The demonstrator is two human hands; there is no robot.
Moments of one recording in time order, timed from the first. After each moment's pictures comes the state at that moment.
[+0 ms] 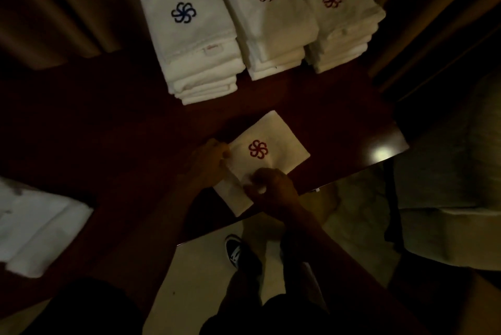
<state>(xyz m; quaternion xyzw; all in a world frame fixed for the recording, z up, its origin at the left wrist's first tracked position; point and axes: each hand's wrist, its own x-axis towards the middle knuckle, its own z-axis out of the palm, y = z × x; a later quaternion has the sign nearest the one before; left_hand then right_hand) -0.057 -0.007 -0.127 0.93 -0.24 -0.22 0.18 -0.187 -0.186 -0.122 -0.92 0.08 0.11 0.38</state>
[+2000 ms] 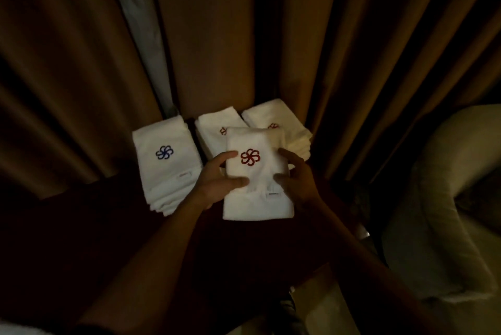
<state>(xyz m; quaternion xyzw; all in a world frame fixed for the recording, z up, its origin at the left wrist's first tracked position) 0.027 -0.152 0.044 0.76 -0.13 -0.20 0.60 -0.071 -0.350 0.036 -0.78 0.17 -0.16 0.58</state>
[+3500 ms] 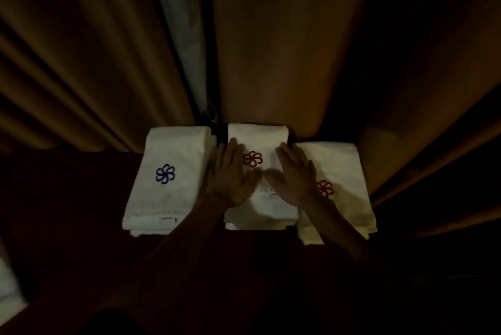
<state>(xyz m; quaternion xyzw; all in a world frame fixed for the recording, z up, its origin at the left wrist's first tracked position) 0.196 -0.222 -0.011 0.98 0.00 -0.03 0.21 0.211 -0.409 -0.006 -0.97 -0.09 0.08 0.22</state>
